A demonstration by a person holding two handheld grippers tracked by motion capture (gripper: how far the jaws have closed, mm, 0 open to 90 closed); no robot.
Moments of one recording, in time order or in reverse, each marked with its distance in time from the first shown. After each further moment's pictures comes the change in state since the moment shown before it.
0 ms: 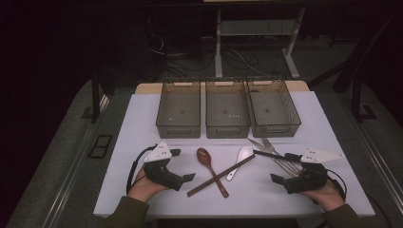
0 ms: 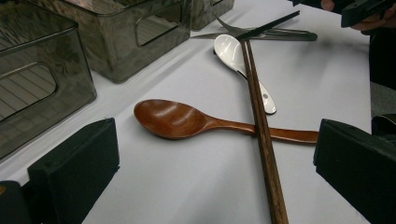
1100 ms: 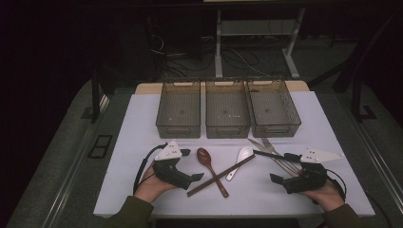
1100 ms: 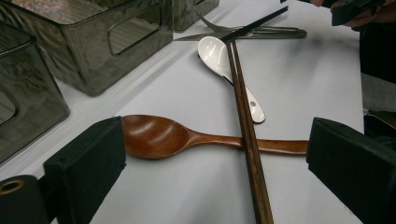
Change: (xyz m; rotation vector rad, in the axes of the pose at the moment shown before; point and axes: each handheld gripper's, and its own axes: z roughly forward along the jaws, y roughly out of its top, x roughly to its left) left arm -0.008 0.012 0.019 0.024 -0.039 0.033; right arm 0.001 0.001 0.001 -0.007 0.003 0.001
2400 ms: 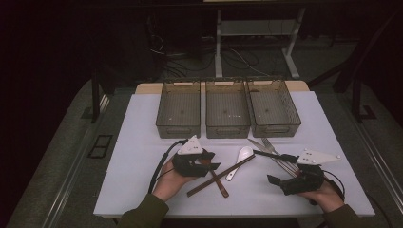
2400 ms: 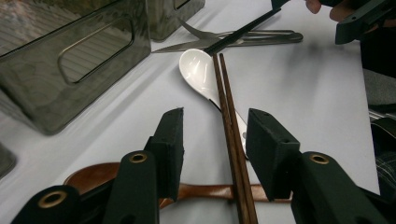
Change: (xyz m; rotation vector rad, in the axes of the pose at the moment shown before) left arm -0.009 0.025 0.047 0.036 -0.040 0.031; right arm 0.005 -0.002 0.006 0.001 0.000 -0.010
